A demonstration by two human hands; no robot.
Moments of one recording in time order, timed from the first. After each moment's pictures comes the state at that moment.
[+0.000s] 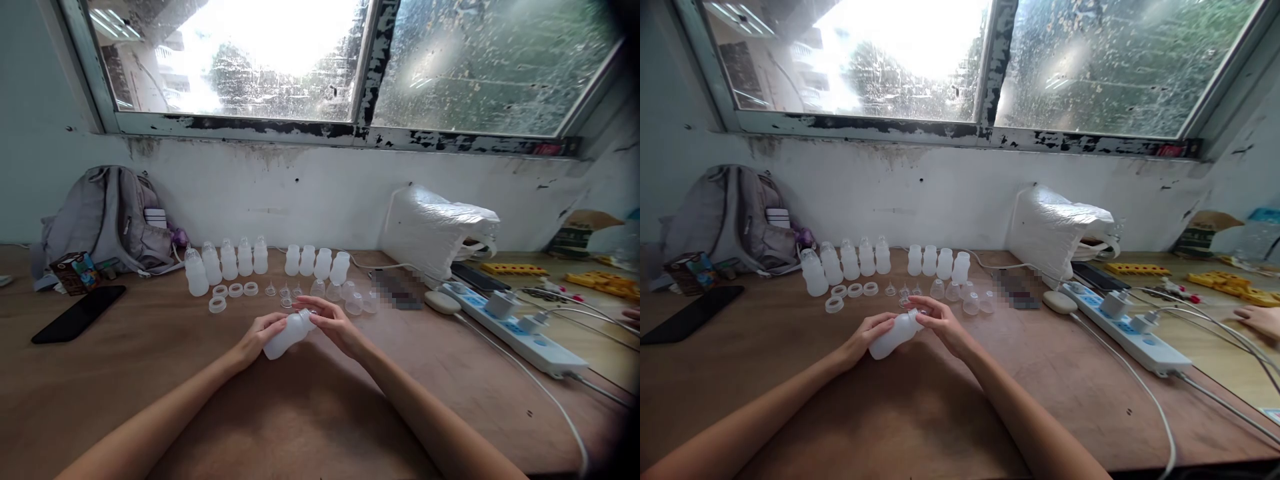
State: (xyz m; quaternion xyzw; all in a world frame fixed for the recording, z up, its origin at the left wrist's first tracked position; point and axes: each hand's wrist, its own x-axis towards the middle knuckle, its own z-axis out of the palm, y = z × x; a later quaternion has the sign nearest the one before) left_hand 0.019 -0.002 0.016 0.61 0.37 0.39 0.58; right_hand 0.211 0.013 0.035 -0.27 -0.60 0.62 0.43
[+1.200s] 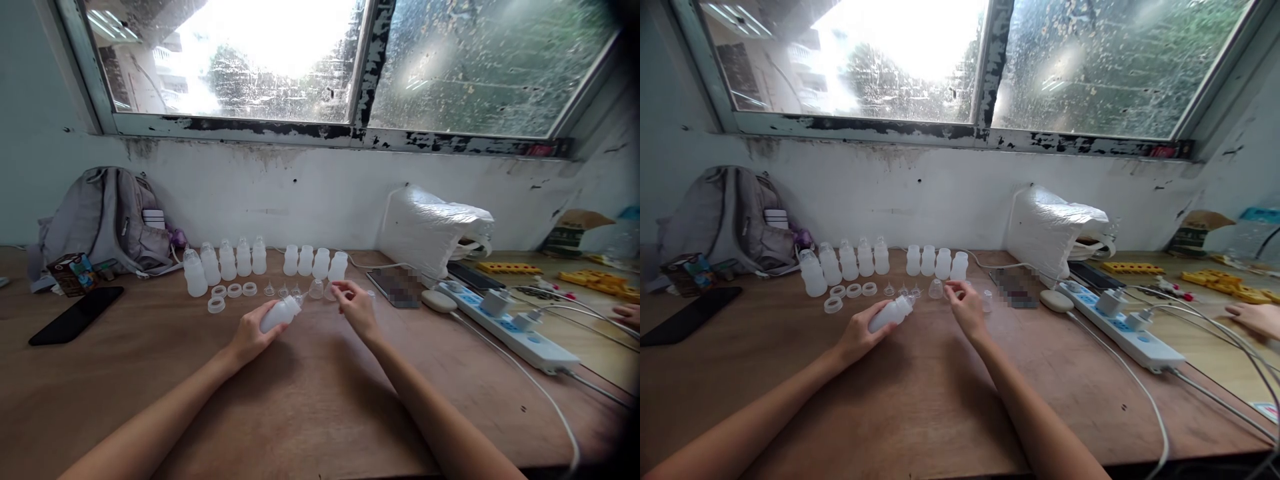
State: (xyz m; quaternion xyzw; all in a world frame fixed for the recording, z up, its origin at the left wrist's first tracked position) left_hand 0.010 0.004 0.012 0.77 0.46 0.39 0.20; right_hand 0.247 0.050 0.025 -0.56 -0.62 0.19 0.52
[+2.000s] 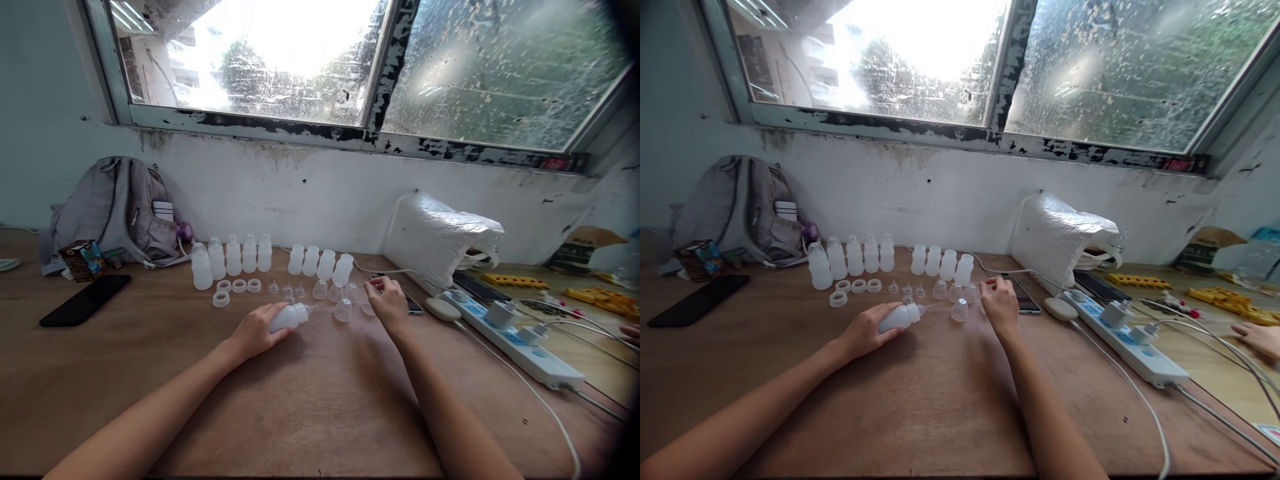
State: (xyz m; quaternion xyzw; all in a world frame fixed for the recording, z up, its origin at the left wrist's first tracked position) left_hand 0.004 0.008 0.004 0.84 0.43 0.33 0.09; right_hand 0.298 0.066 0.034 -0.74 -0.58 -0.07 0.34
